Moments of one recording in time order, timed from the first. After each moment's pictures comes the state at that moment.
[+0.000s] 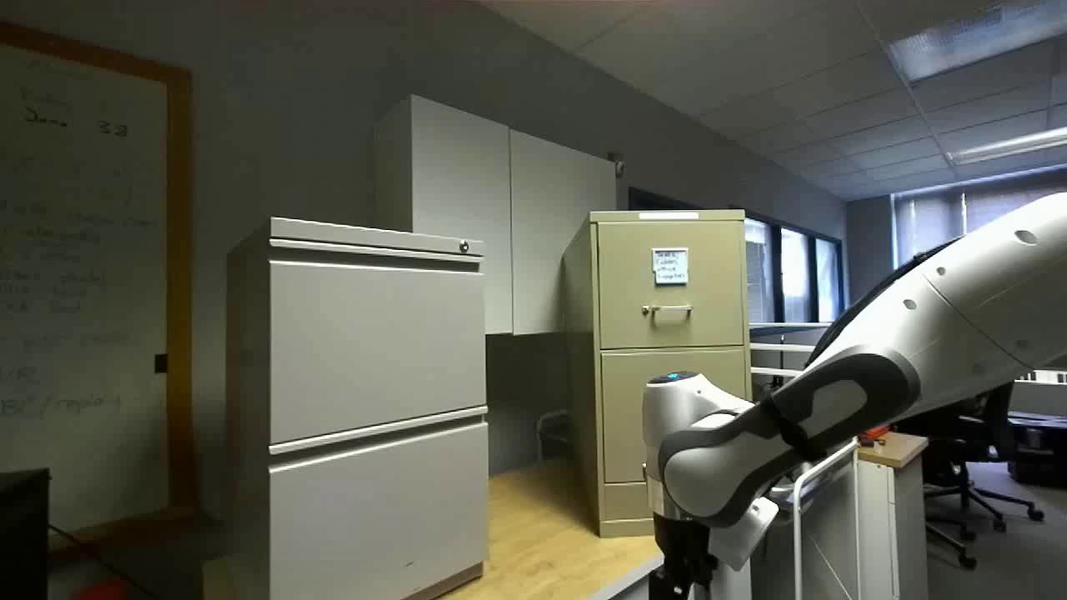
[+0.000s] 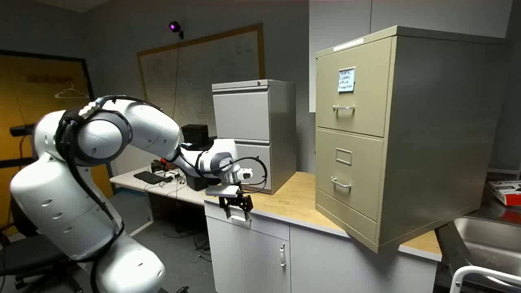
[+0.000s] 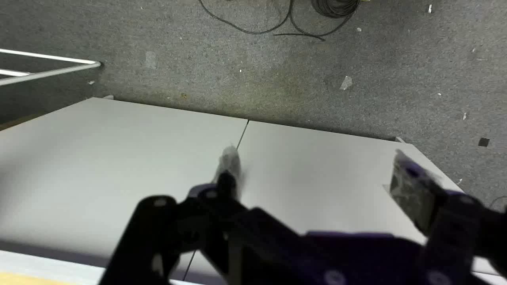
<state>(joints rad) 0.00 -0.32 0.03 -2.53 -0.12 2.24 -0.06</state>
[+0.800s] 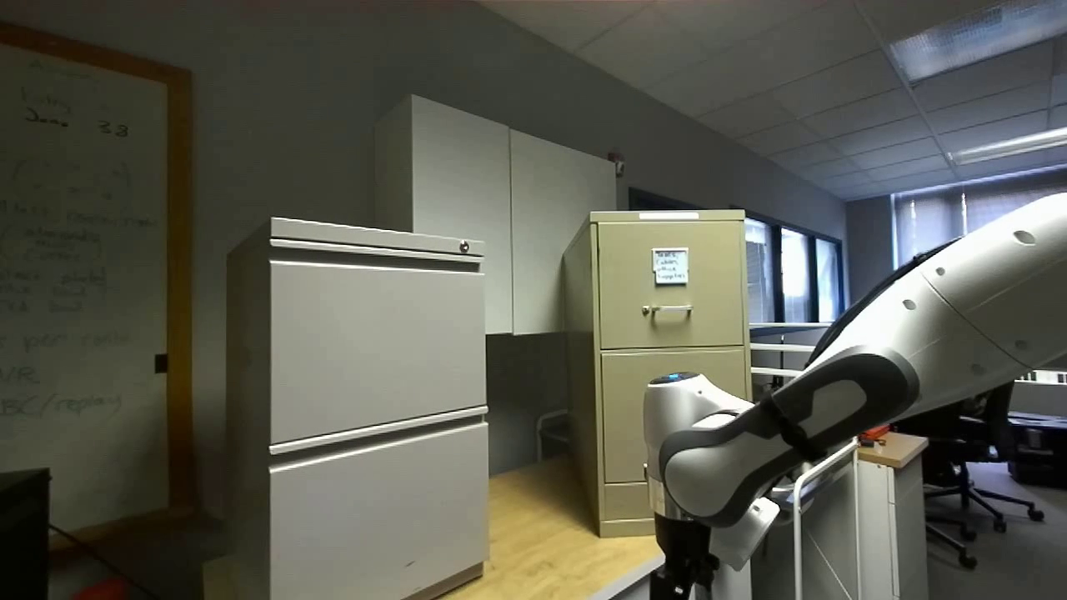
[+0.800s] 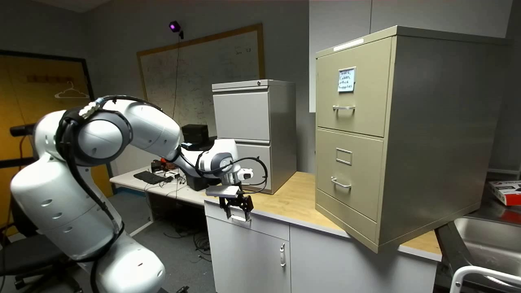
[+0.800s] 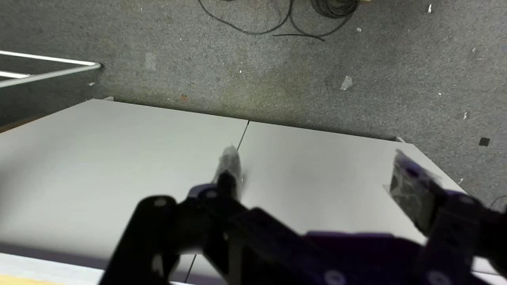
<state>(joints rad) 0.00 -0.32 0.03 -2.53 -0.12 2.24 -0.06</state>
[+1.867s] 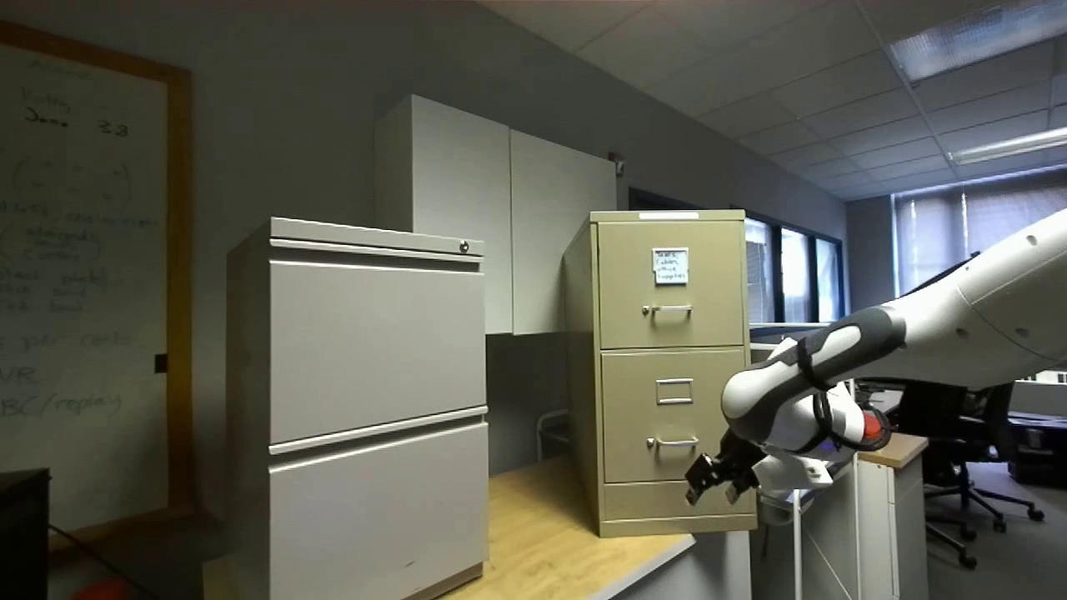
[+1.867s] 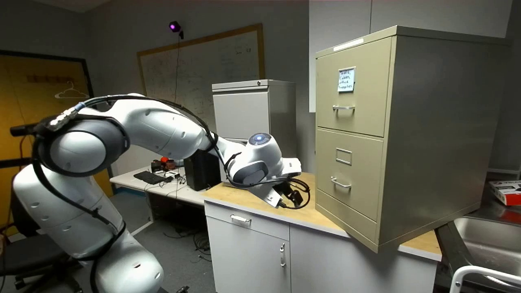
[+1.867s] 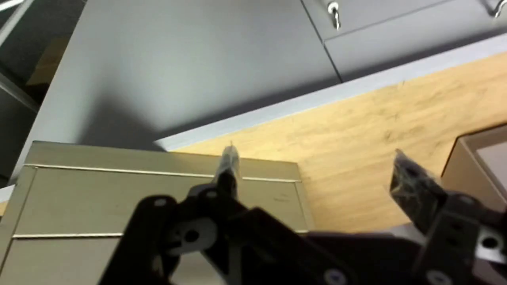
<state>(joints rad) -0.06 -0.30 -0.35 -2.47 0.28 2.71 -0.37</state>
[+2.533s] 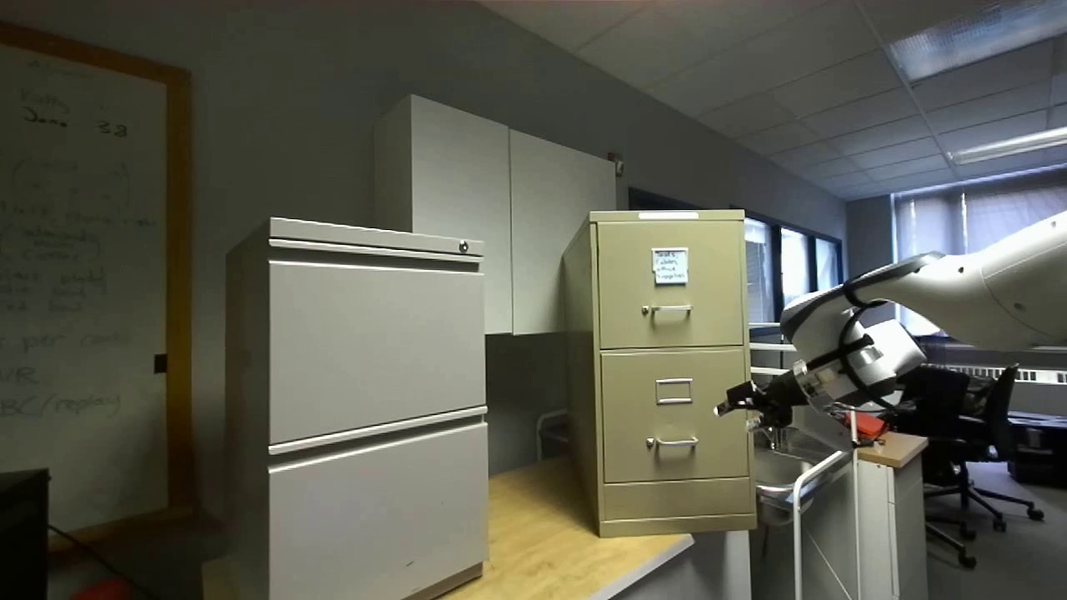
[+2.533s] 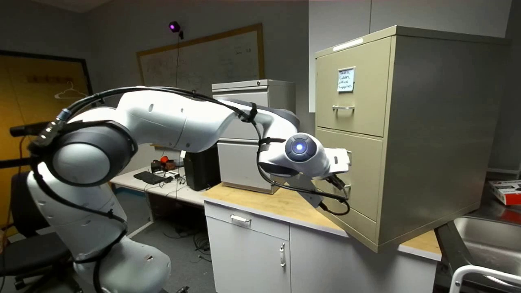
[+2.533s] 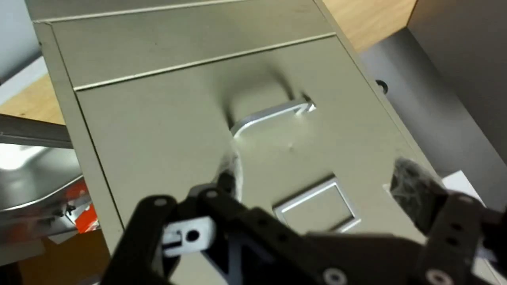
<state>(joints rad) 0.22 -0.25 -0.84 -2.17 1.03 2.61 -0.96</state>
